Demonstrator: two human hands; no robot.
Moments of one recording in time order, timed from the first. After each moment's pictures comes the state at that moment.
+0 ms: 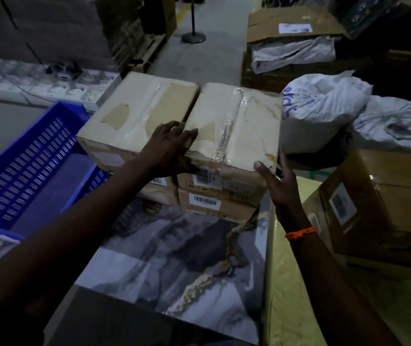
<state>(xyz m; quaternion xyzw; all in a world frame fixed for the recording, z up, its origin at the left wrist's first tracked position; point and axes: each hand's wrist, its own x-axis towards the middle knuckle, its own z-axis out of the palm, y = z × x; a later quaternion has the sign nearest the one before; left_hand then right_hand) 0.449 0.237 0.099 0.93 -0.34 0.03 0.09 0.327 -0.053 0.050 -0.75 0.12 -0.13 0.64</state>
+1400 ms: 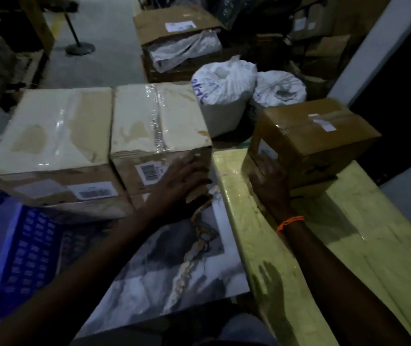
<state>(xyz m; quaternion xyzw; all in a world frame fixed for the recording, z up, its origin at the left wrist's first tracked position) 0.333 0.163 0.053 0.70 -0.62 0.18 0.30 0.196 -0.091 0.025 -0.90 0.29 -0.23 0.25</state>
